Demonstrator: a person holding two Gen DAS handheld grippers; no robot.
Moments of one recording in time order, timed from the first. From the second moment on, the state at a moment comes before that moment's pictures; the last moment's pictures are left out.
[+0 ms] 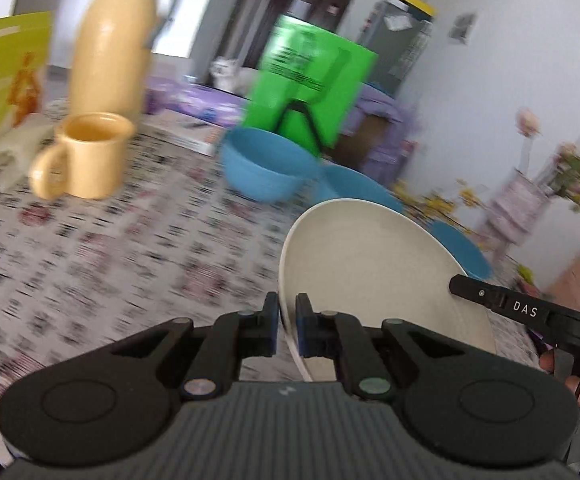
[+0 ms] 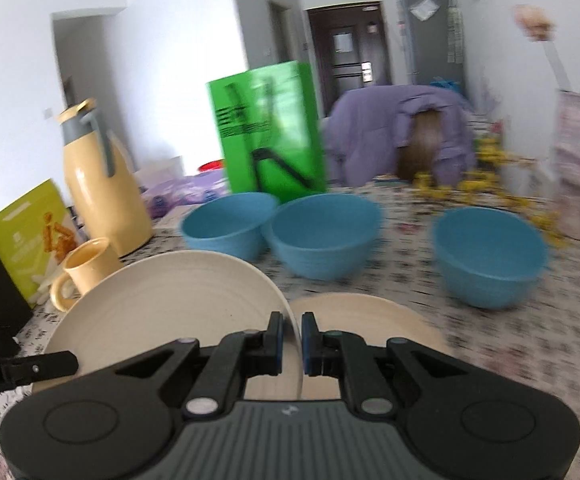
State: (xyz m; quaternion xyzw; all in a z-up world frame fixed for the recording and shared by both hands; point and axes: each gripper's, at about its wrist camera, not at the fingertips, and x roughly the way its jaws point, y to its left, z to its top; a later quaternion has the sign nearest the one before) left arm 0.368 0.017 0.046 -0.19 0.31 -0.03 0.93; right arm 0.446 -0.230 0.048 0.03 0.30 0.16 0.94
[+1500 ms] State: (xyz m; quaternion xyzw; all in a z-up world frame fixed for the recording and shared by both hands) left arm 0.298 -0.287 -0.011 -0.06 0.39 -0.20 0.90; right arm 0.254 -0.524 -0.009 0.05 0.31 -0.06 0.95
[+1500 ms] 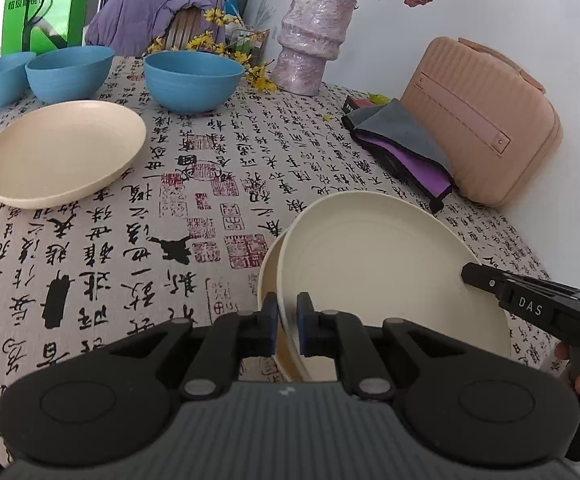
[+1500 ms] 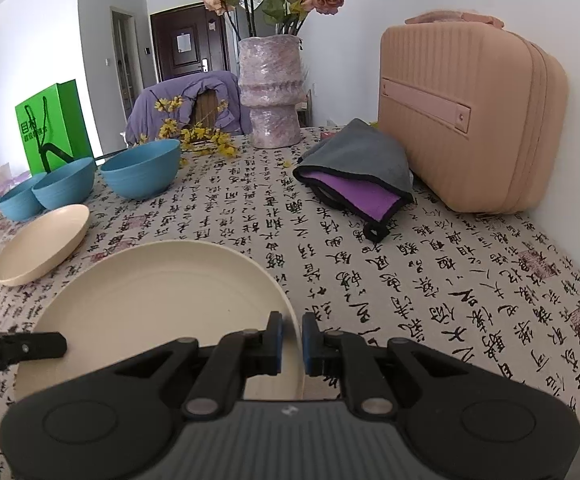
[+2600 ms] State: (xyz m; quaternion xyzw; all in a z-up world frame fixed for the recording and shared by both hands) left arm 0.272 -0.240 0.016 -0.02 0.32 -0.18 0.93; right arm 0.247 -0.480 0.016 0.02 0.26 -0.02 0.96
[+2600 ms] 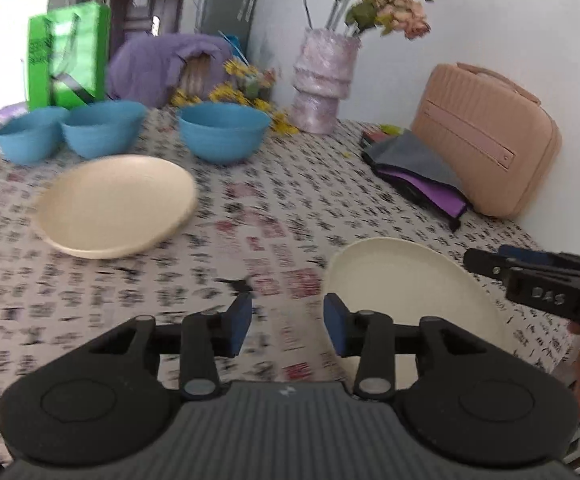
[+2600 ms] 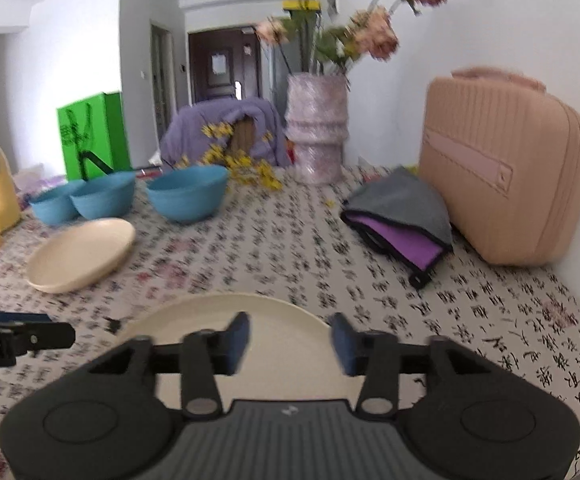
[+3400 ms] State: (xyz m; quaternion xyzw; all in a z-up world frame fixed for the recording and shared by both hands) left arm 0.056 -0.057 -0.004 0.01 0.21 0.06 0.98; right arm 0.062 -0.317 -0.034 0.01 0.16 0.12 0.98
